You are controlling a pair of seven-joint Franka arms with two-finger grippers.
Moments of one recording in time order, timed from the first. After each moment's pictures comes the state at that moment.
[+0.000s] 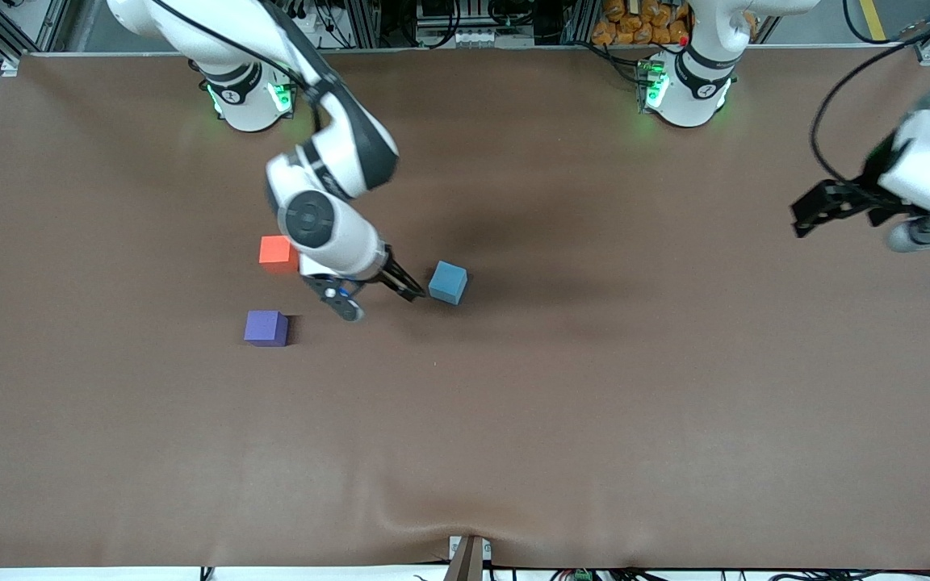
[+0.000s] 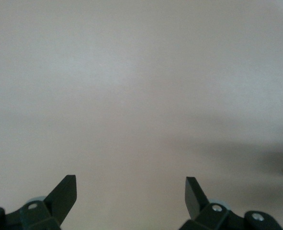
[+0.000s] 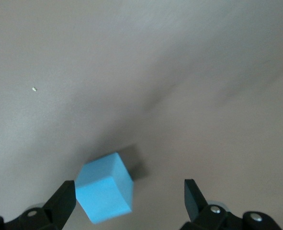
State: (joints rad) left arm -0.16 0.05 0.03 -1.50 0.05 1.56 -0.26; right arm 0.60 0.50 0.02 -1.77 0.24 2.23 1.22
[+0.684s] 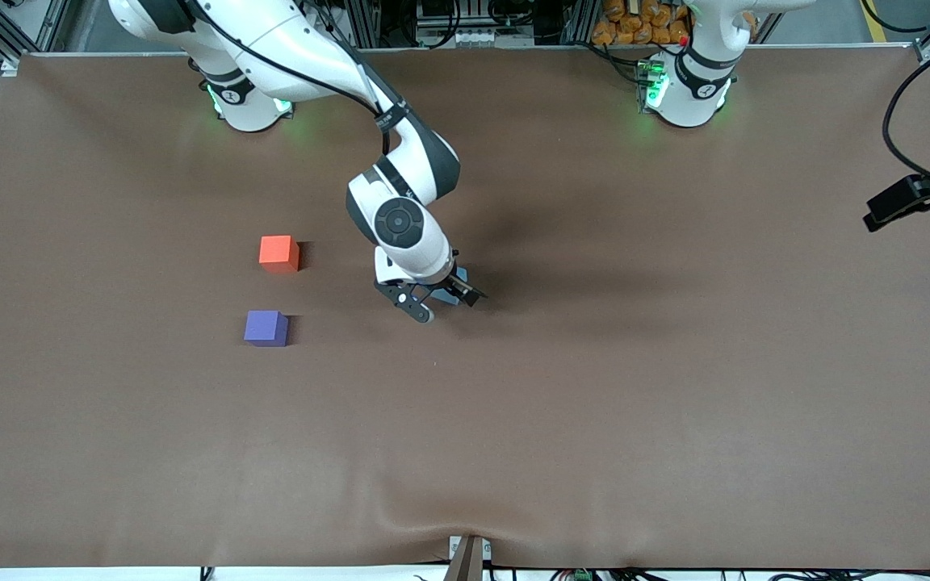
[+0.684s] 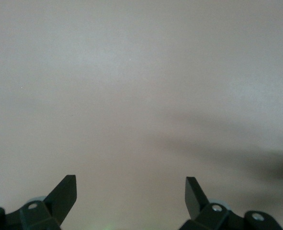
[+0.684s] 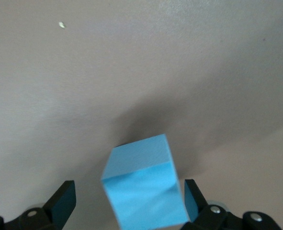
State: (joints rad) left arm -0.04 0.04 0.03 -1.46 0.05 1.49 -0.21; right arm 0.72 0.68 0.01 -1.61 0.15 2.29 1.26
